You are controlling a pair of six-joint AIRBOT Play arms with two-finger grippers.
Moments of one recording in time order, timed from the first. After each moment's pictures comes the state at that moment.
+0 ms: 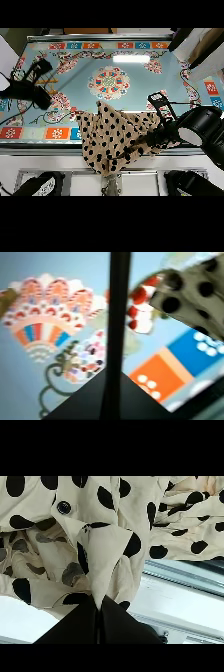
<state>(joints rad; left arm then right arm) 0.06 -1.08 1.24 1.32 -1.41 -0.64 0.74 -0.88 1.12 -1.65 1.67 1.97</state>
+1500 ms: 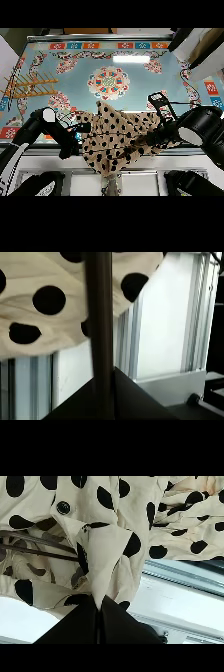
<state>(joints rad) -0.25 -1.09 0.73 1.09 -1.62 -0.33 0.74 -0.88 1.12 -1.65 1.67 1.97</state>
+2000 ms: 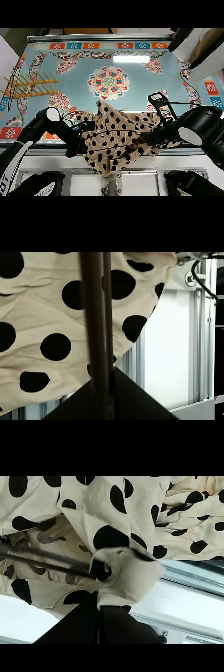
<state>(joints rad) -0.30 -1.13 0.73 0.98 -1.56 -0.27 0.74 -0.88 1.12 -1.66 1.67 1.96</state>
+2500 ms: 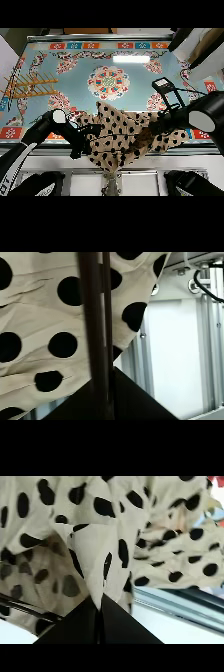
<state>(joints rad) -0.39 -1.13 0.74 0.97 -1.50 -0.26 0.64 -0.96 1.30 -1.66 1.68 1.79</state>
